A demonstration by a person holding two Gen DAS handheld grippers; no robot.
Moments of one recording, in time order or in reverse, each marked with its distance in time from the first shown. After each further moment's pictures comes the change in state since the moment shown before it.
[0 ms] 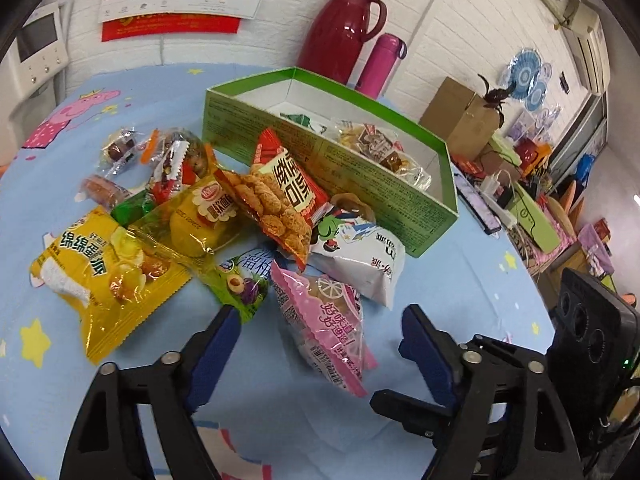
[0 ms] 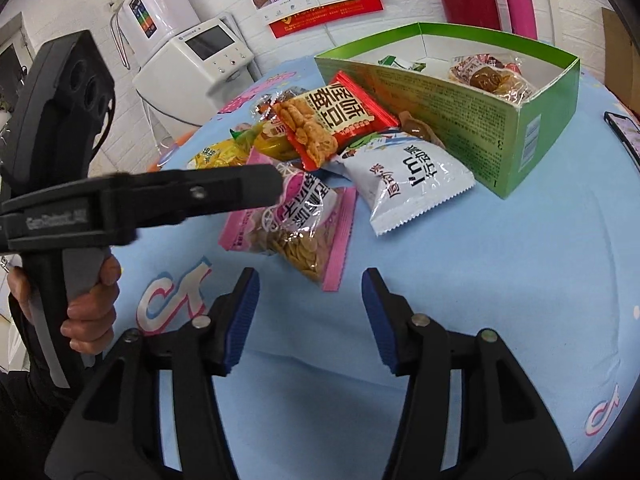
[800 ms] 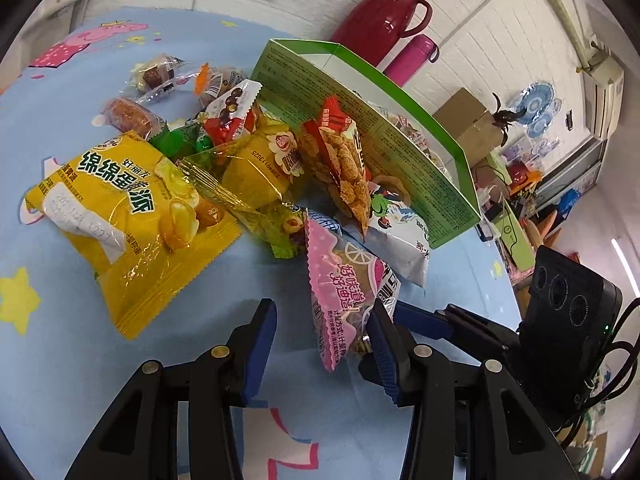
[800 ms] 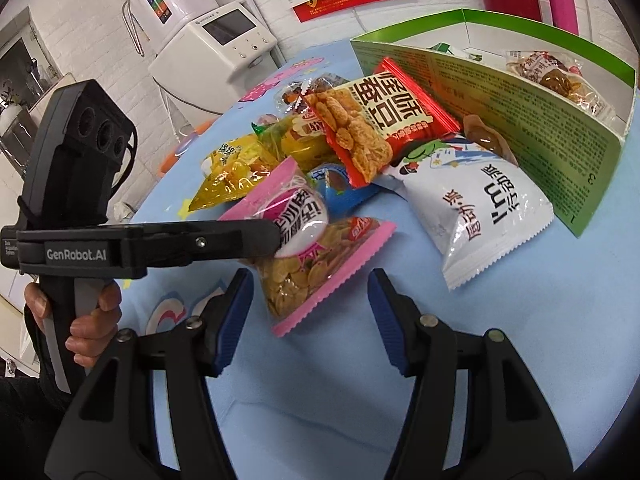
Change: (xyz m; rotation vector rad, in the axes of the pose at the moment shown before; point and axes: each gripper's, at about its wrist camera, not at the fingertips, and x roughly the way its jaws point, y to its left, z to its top) left arm -0.001 0.061 -0.013 -0.161 0.057 -0.133; right arm 0.037 0.012 0.025 -0.026 0.051 0.095
